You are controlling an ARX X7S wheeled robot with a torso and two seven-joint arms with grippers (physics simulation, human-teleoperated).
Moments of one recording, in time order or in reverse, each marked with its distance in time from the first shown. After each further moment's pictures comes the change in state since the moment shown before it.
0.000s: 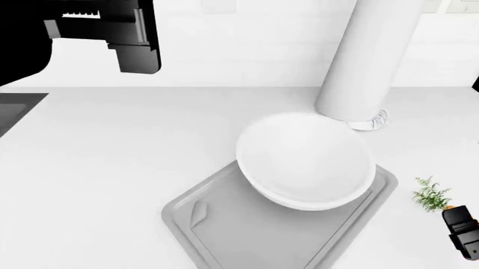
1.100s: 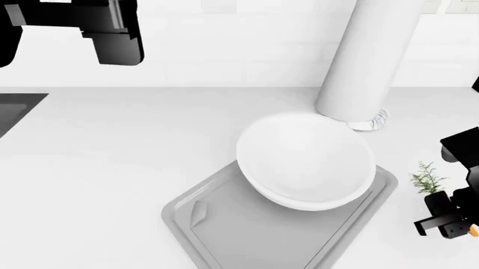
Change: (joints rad) left arm -0.101 -0.053 0.060 0.031 -0.044 0.043 0.016; right arm -0.165 -0.080 -0.024 -0.001 -0.196 -0.239 -0.127
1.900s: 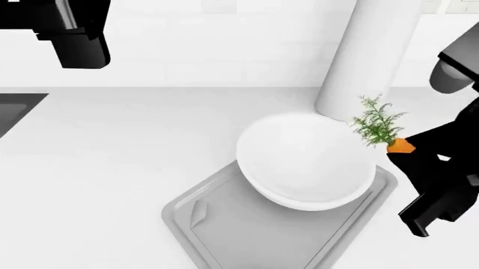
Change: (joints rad) left arm -0.029 -0.099 -0.010 0.063 -0.044 0.036 0.026; right arm 0.519 -0.208 0.170 -0.139 0.809 0.262 0.404
